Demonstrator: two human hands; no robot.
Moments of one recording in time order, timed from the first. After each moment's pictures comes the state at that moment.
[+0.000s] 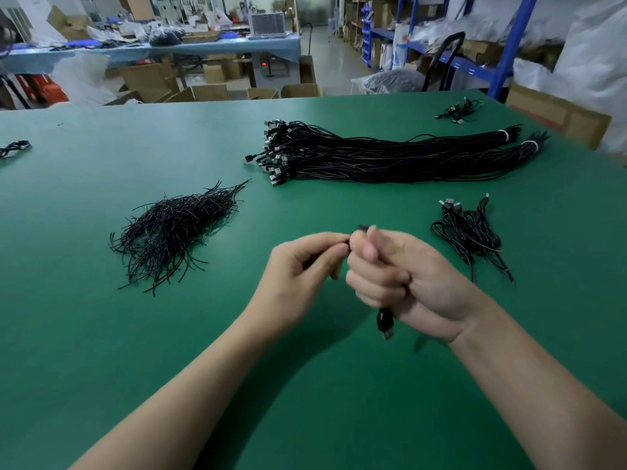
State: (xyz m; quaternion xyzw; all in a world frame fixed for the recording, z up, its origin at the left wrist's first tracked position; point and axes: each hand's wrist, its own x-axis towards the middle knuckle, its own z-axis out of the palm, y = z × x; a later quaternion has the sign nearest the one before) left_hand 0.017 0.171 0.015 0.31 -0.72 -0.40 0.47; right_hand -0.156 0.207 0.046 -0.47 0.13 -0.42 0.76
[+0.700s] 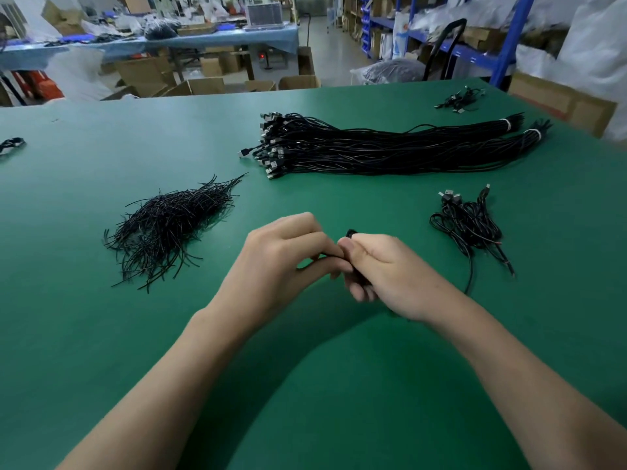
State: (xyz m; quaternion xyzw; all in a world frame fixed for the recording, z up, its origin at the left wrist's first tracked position) left_hand 0.036 0.171 0.036 0.28 -0.87 -0.02 0.41; right_hand -0.155 0.198 0.031 -0.71 0.49 -0.35 0.37
